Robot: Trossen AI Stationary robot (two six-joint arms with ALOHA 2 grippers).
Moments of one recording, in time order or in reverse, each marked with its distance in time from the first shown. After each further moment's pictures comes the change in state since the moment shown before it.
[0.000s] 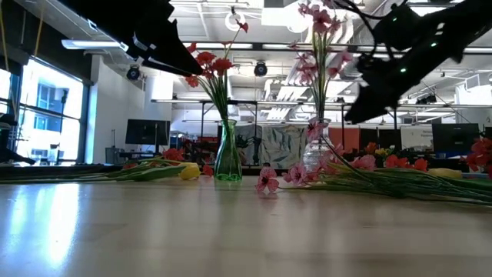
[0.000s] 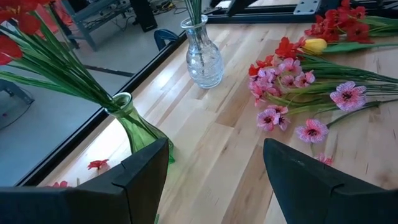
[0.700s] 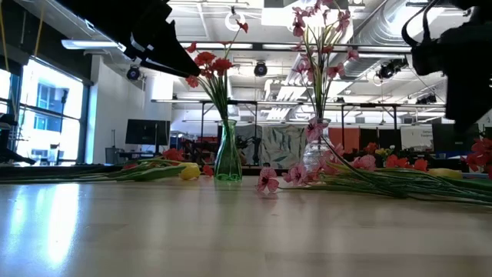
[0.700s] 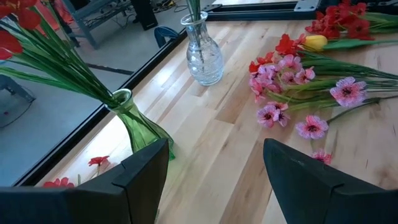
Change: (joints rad) left arm -0.009 0.000 0.000 -0.021 -0.008 -0.018; right arm 0.779 -0.043 0.155 -0.775 0.032 1.051
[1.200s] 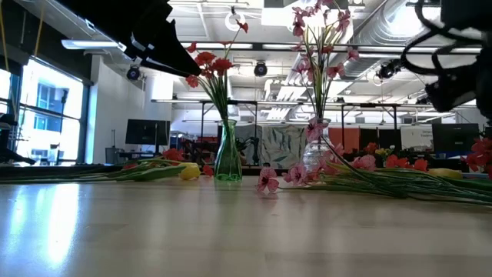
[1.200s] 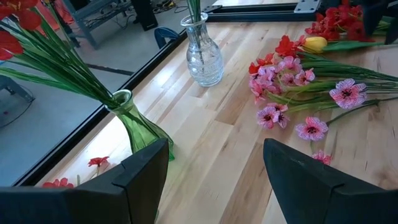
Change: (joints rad) left arm 0.000 0.000 0.000 0.006 0.000 0.000; right arm 0.208 0.413 0.001 0.137 -0.163 0.230
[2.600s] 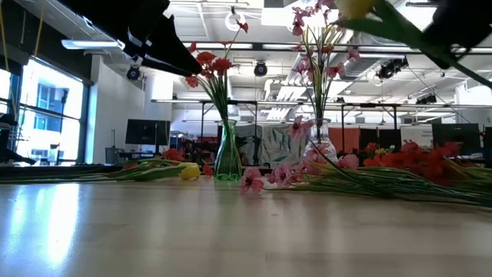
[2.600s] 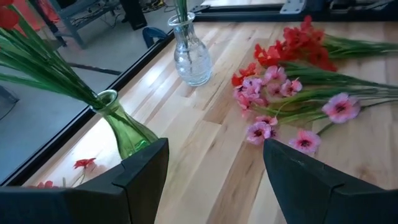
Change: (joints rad) left arm -0.011 0.004 0.000 0.018 0.038 0.001; right arm 0.212 -0.190 -0.001 0.634 0.524 -0.659
